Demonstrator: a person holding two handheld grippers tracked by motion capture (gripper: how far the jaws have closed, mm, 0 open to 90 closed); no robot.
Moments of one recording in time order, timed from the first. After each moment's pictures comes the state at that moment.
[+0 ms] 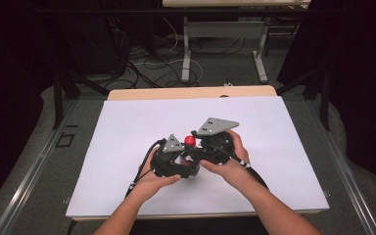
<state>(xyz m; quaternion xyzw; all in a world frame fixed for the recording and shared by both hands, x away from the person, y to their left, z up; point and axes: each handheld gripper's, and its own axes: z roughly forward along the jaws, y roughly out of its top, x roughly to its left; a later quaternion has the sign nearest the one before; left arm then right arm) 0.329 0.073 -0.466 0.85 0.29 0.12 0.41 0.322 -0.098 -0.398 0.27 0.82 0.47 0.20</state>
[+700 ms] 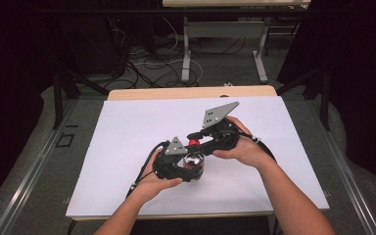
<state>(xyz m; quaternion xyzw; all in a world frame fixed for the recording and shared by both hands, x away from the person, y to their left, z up) 0.324 0.068 -0.465 0.87 0.26 0.09 0.41 0.366 -0.118 -0.390 0.10 0.88 0.46 0.05</state>
